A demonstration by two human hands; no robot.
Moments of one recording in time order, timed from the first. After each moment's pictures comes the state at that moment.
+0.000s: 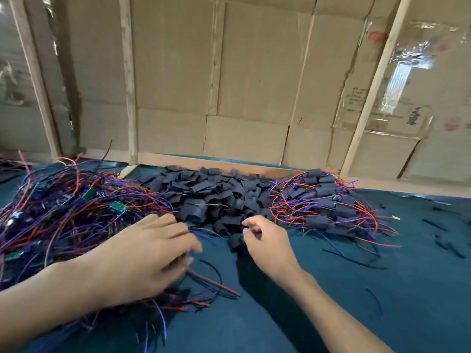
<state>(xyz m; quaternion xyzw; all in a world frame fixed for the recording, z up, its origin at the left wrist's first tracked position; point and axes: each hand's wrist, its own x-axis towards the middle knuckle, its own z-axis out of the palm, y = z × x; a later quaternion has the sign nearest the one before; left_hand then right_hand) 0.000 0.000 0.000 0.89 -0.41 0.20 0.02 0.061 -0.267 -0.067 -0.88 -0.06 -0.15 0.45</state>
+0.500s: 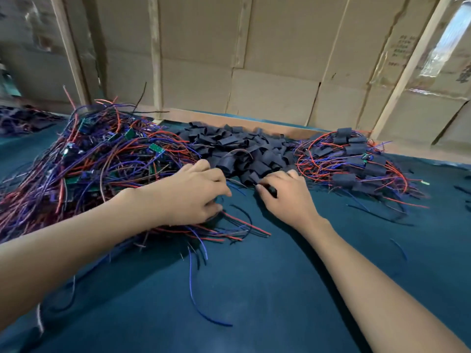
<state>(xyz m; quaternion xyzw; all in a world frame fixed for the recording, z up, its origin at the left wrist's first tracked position) 0.021 -0.004 -0.022 0.93 -0.35 0.11 -0.07 0.075 -0.262 -0.081 -0.96 -0.16 -0.23 0.07</state>
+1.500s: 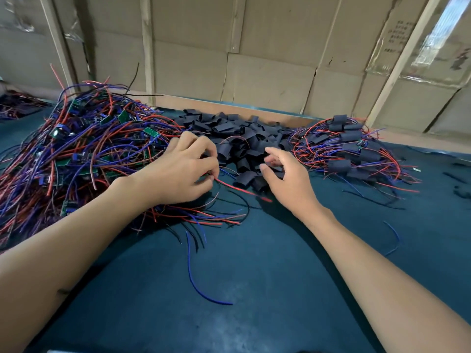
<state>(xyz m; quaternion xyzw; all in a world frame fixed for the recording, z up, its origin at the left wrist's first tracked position) 0.031 0.011 -0.042 0.91 -0.34 0.25 0.04 0.058 -0.262 -0.083 -0.88 -0.16 -0.23 0.39</state>
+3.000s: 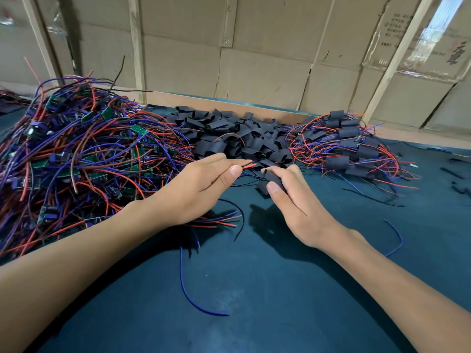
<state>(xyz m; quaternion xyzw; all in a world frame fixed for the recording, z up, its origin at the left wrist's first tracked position) 0.014 -0.030 -0.057 0.84 -0.37 0.18 0.36 0.001 -0.279 -0.086 -0.89 -0.25 -0.15 0.36</state>
